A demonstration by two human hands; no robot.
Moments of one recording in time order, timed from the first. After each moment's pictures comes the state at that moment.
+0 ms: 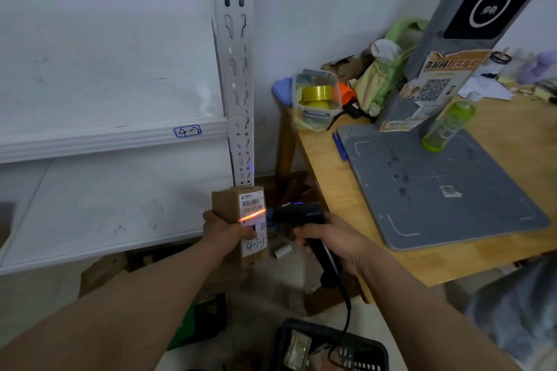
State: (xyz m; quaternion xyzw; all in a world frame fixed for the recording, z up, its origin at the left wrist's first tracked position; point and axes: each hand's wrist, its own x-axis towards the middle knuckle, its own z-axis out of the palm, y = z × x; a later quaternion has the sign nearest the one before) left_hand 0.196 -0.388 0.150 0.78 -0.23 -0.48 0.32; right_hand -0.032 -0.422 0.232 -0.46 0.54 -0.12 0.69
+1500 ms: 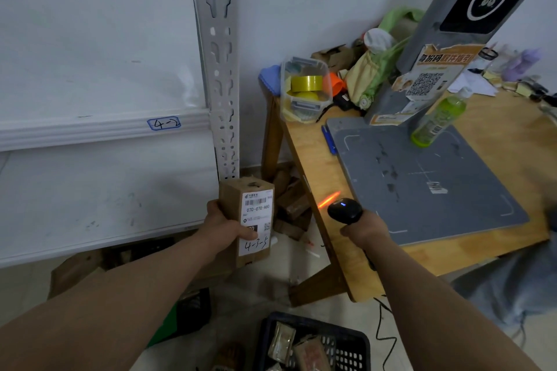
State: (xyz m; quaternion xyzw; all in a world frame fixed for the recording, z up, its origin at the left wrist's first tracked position) left_hand 0.185 -0.411 0.144 0.73 -0.29 -0.55 0.28; right_hand -0.104 -0.485 0.159 -0.53 0.79 -0.02 0.32
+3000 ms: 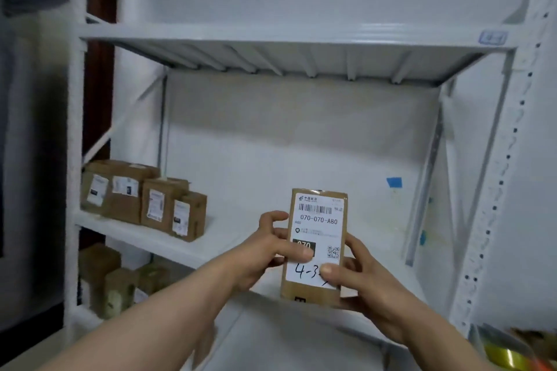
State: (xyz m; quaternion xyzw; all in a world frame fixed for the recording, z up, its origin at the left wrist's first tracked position) left_hand 0.424 -0.055 0.546 0.57 -0.41 -0.33 0.63; right_hand 0.245 -0.180 0.541 -0.74 0.16 -0.20 0.62
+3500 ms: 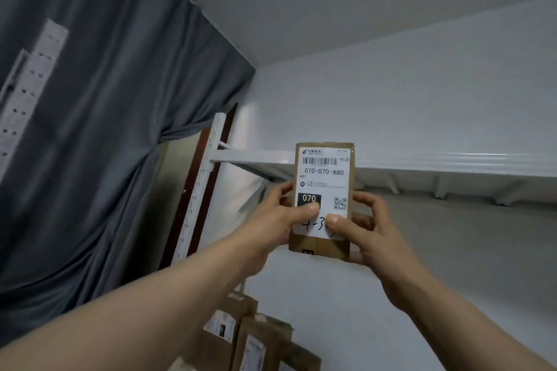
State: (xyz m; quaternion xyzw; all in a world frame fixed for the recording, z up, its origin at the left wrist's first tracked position) left_hand 0.705 0.128 0.755 0.54 -0.44 0.00 0.72; right_hand 0.606 -0.032 0.755 -0.77 -0.07 -0.39 0.50
